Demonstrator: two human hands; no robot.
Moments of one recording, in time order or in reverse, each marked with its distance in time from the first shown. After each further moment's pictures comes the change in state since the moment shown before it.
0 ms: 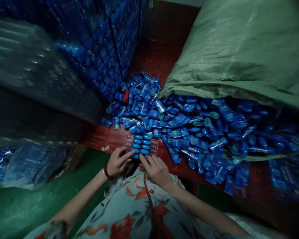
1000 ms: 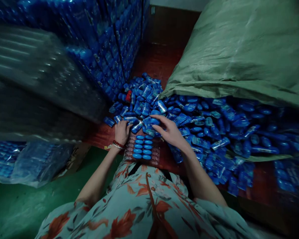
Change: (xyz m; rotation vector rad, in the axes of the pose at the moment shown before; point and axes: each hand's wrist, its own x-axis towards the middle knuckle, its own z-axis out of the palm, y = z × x) left_hand 0.076 -0.063 0.032 0.164 -0.004 -0.606; right_hand 0.090 0.100 -0.027 0.873 -0.028 0.249
